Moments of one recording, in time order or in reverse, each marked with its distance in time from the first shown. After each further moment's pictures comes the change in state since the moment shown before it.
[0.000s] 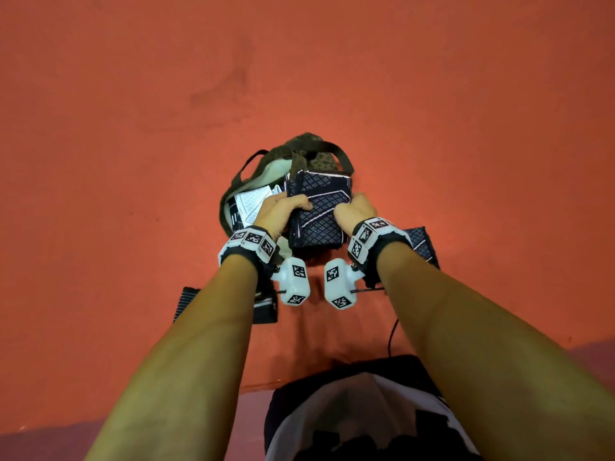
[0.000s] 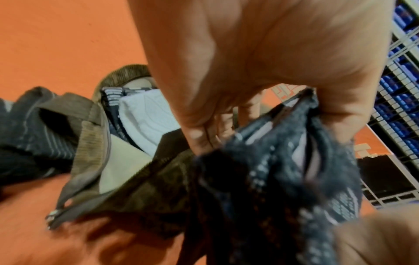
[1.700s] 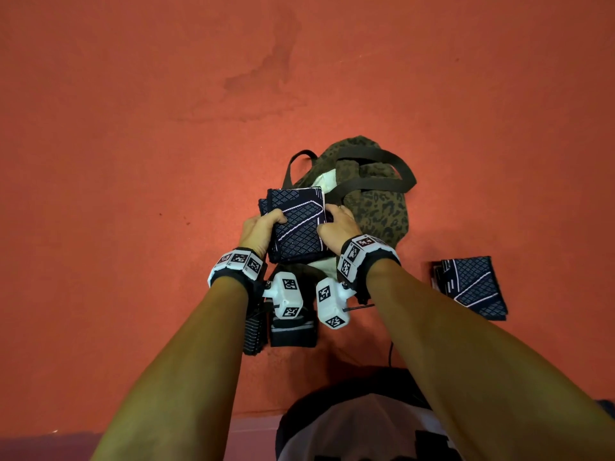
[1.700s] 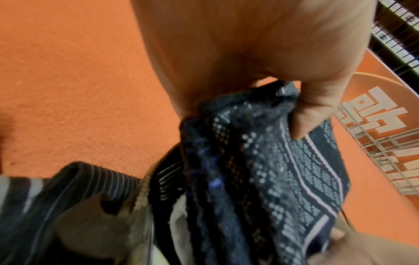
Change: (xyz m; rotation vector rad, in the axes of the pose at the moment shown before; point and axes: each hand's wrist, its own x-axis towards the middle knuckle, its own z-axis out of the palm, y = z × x) left_hand 0.078 -0.031 -0.132 -0.179 0.239 -0.141; right_hand 0.048 -0.060 0.132 -0.094 -0.280 -0.036
